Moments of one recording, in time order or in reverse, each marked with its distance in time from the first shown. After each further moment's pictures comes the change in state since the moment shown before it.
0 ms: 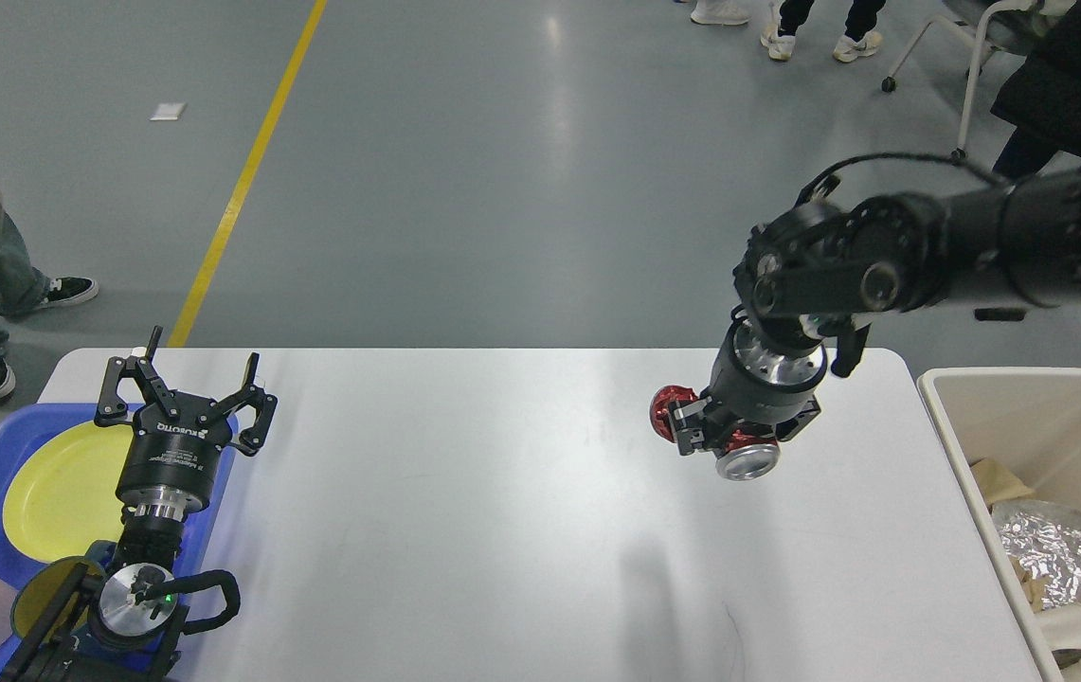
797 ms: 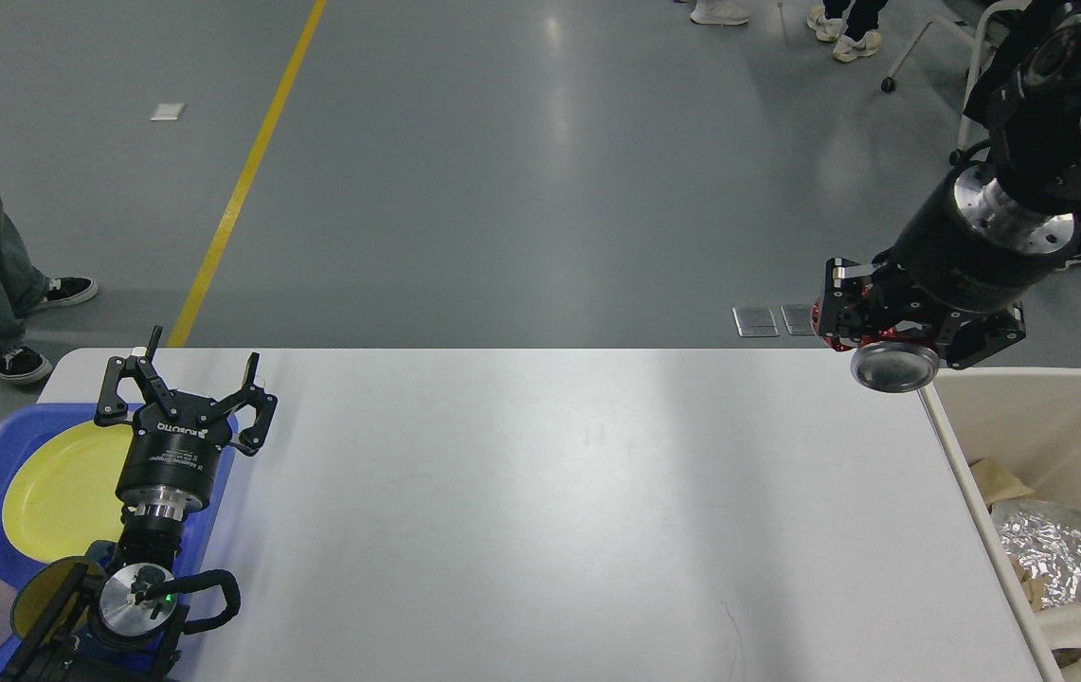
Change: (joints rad) left arm 0.000 0.000 0.000 0.001 0.000 0.000 0.000; right arm 0.485 -0.135 -0.421 0.239 0.378 0.100 0.019
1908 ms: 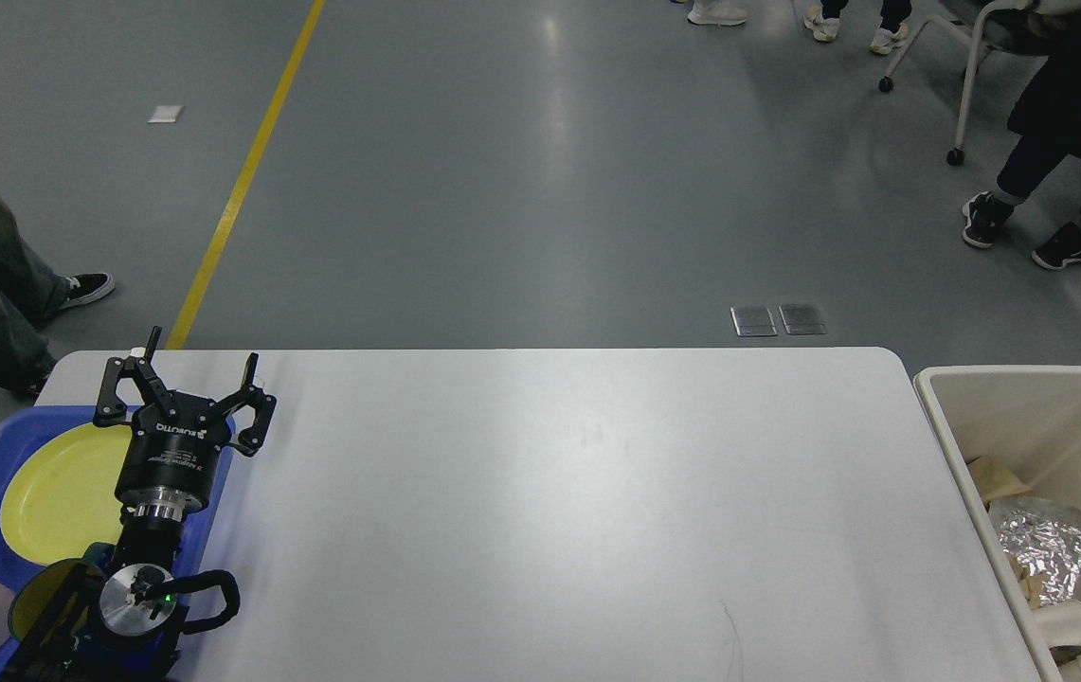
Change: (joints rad) left arm 0.000 0.001 0.000 0.001 0.000 0.000 -0.002; right arm -1.647 -0.267 0.379 -1.353 -0.007 -0.411 0.004
